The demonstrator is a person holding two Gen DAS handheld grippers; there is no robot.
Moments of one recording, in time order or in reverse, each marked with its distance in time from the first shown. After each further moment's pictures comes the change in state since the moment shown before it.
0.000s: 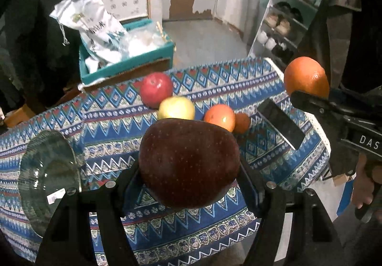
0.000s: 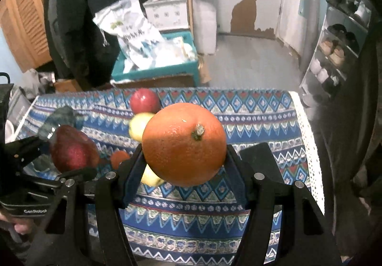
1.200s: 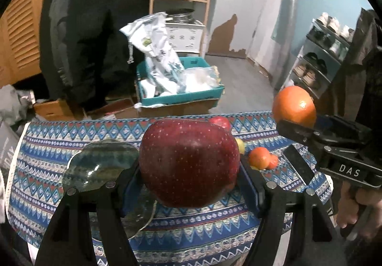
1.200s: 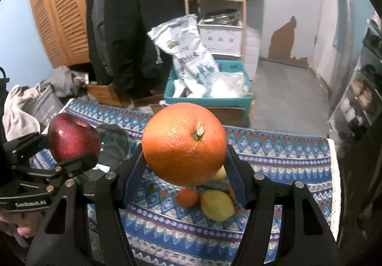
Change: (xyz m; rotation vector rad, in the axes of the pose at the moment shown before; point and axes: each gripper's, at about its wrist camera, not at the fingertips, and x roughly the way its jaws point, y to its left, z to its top) left arm -0.095 0.110 -0.002 -0.186 -0.194 0.112; right arm -0.008 0.128 0.059 -0.143 -0.066 0.146
